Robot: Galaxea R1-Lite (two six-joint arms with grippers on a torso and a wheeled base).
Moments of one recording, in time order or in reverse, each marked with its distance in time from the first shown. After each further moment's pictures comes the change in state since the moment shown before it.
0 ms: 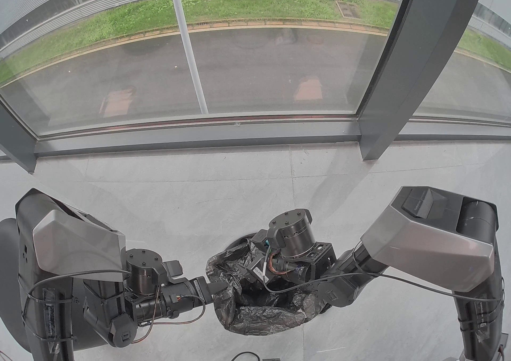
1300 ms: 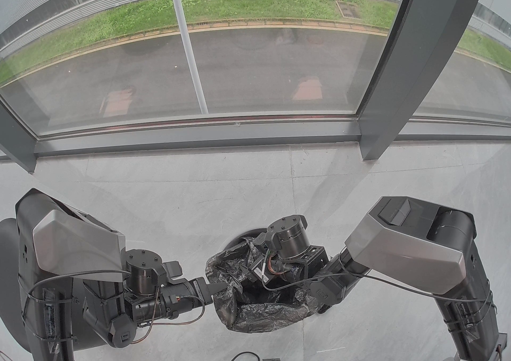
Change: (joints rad) left arm 0.000 0.000 0.006 0.000 0.002 0.000; right arm -0.033 0.120 -0.090 -0.011 -0.004 -0.001
